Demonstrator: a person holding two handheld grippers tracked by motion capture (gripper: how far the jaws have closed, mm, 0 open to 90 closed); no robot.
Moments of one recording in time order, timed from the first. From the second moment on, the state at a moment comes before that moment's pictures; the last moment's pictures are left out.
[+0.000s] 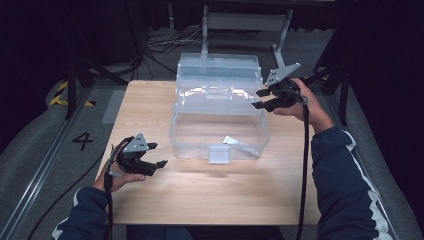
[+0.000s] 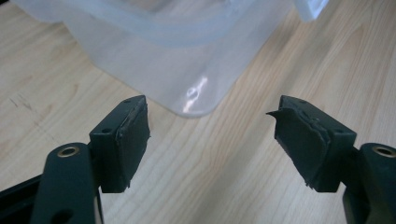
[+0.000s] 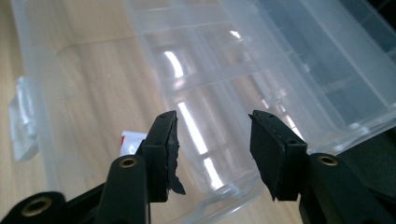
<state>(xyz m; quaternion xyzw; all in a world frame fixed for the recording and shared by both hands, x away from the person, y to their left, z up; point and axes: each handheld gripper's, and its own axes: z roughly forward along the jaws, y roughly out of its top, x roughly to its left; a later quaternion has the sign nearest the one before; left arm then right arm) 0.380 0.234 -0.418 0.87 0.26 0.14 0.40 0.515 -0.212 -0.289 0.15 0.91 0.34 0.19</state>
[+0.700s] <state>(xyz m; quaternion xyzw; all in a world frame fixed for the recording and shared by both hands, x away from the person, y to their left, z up) 0.395 0.192 -0.391 0.88 0.20 0.15 0.41 0.543 -0.209 -0.277 0.19 0.87 0.38 0.23</state>
